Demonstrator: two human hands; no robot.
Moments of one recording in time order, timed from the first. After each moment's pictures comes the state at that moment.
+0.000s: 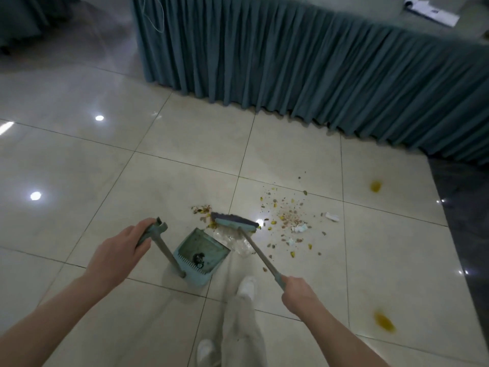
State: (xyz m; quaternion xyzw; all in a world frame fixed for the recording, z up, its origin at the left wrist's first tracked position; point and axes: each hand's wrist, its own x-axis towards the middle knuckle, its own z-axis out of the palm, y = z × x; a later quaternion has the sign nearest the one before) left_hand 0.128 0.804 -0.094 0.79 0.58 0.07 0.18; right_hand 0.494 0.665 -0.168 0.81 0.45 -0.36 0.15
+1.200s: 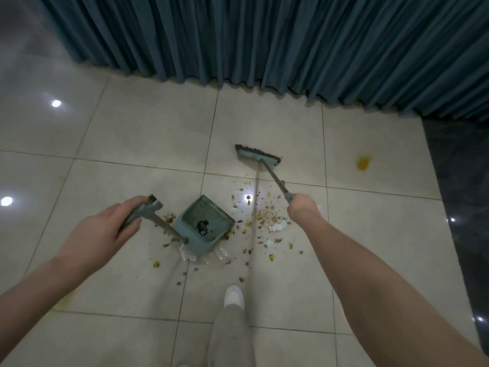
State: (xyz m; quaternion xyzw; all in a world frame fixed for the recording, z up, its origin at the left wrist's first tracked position) left_hand 0.370 1.010 -0.106 0.86 0.48 0.04 0.18; right_hand 0.773 0.951 -0.201 0.88 0.37 -0.30 0.07
